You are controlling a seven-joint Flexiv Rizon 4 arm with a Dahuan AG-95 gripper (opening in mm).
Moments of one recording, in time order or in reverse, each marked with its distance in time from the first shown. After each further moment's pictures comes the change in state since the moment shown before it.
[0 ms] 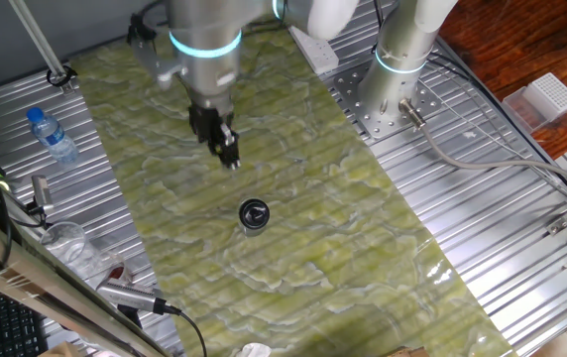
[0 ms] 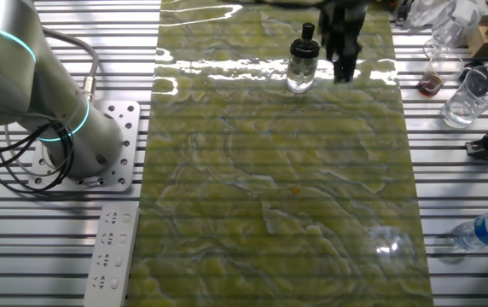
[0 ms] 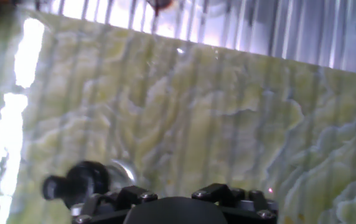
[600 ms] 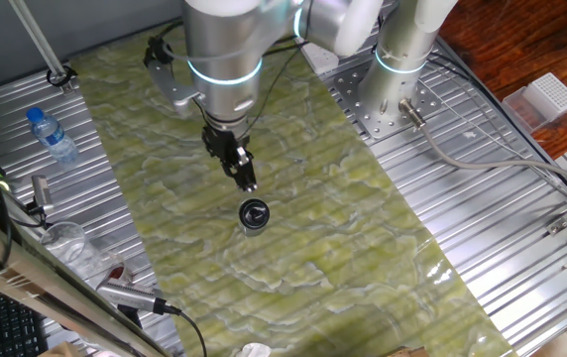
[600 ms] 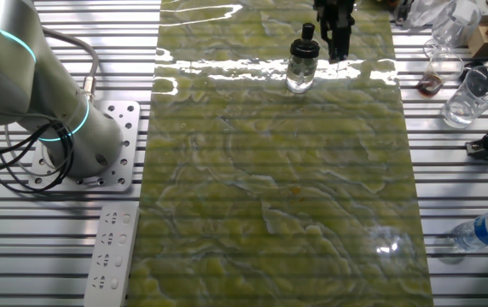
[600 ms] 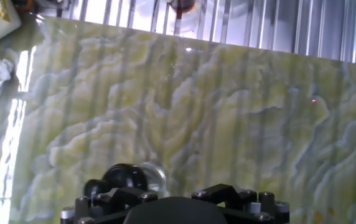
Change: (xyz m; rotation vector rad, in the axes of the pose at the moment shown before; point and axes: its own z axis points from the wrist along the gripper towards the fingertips) arm 0.004 0.044 0.001 0.004 -0.003 0.039
